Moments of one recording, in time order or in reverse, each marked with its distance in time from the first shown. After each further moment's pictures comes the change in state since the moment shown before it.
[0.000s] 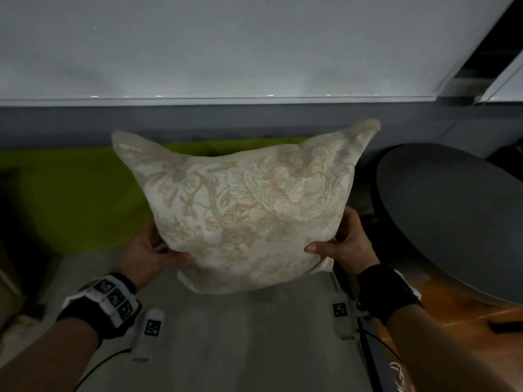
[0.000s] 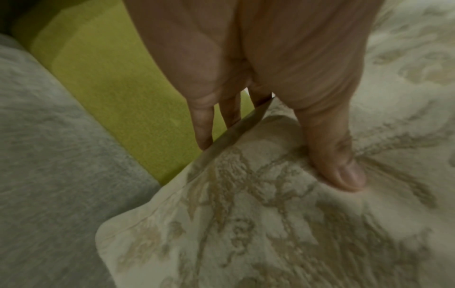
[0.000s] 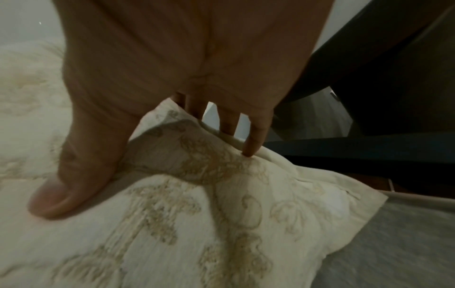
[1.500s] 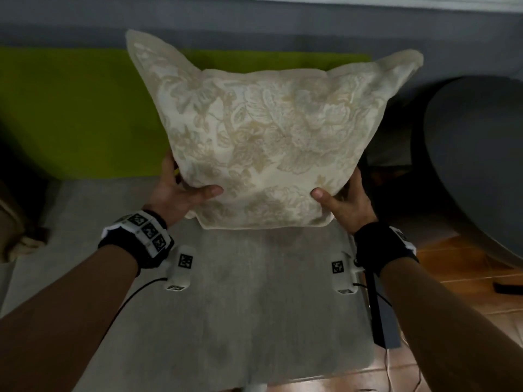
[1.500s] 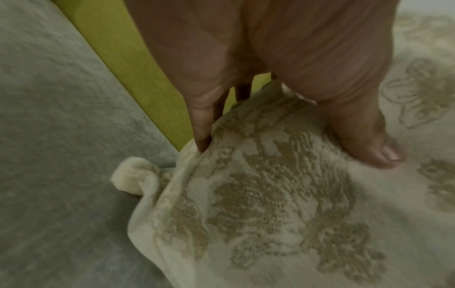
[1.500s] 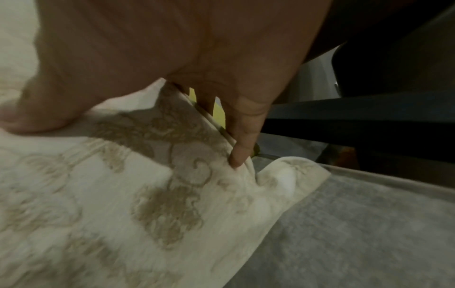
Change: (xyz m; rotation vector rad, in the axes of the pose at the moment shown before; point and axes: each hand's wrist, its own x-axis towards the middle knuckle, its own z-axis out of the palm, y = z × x) left_hand 0.032 -0.052 0.047 -0.043 0.129 0.048; right_hand 0.024 0.061 0.020 -0.293 -0.066 0.018
